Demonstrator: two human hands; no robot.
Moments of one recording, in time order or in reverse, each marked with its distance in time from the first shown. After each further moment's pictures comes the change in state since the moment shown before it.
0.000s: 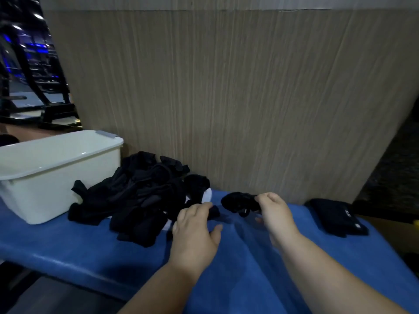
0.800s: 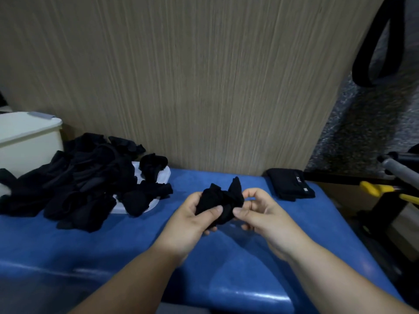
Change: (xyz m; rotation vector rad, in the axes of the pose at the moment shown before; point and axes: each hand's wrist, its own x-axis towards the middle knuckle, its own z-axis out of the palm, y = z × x) left_hand -0.021 0.069 0.040 -0.939 -0.398 -0.232; right_hand -0.055 0.019 -0.099 0.179 -0.419 -0.036
